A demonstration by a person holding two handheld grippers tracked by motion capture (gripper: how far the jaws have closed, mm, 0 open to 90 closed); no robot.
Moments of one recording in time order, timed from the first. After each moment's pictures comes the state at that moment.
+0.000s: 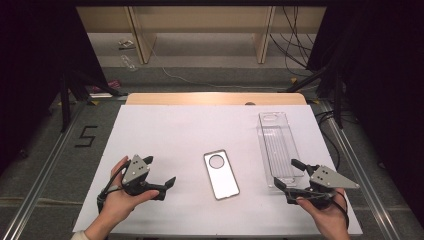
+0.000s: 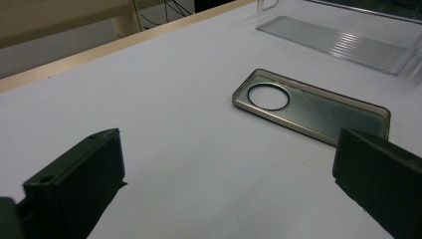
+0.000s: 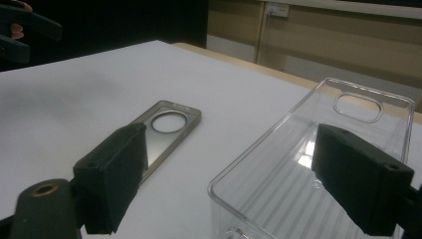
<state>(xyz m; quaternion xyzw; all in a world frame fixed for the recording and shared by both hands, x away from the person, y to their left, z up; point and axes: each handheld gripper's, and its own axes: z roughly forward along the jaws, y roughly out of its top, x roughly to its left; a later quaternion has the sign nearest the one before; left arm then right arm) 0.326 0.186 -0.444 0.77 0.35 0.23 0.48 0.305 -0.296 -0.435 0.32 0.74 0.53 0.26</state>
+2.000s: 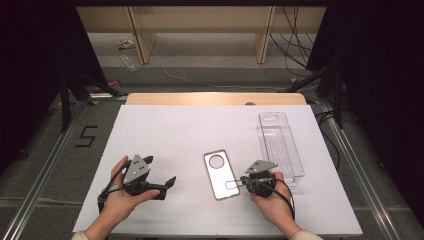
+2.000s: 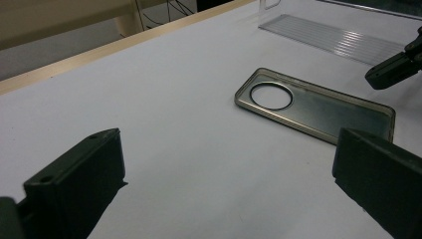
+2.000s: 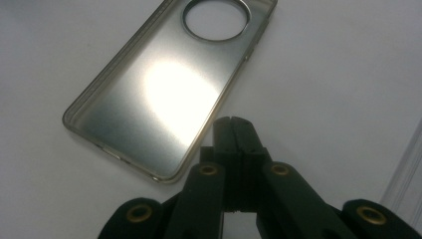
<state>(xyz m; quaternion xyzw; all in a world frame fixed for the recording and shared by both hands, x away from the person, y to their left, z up) 0.326 0.185 -0.444 0.77 0.36 0.23 0.48 0.346 -0.178 -0.470 0.37 0.86 0.32 0.16</state>
